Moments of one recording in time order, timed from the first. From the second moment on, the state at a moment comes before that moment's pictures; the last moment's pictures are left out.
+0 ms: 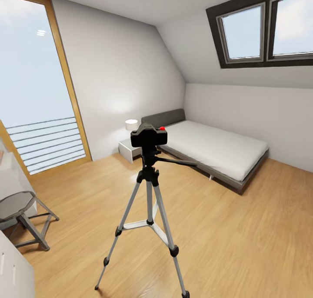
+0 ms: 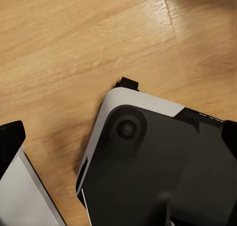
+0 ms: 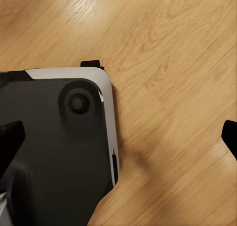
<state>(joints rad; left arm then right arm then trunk) -0.28 0.07 -0.42 0.00 0.77 0.03 0.04 -0.17 -0.11 0.16 0.03 -0.25 -0.13 0.05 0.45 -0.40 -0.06</state>
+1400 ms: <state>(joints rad) -0.28 0.07 -0.42 0.00 0.77 0.03 0.04 -0.17 -0.11 0.16 0.03 -0.25 -0.13 0.05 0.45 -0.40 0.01</state>
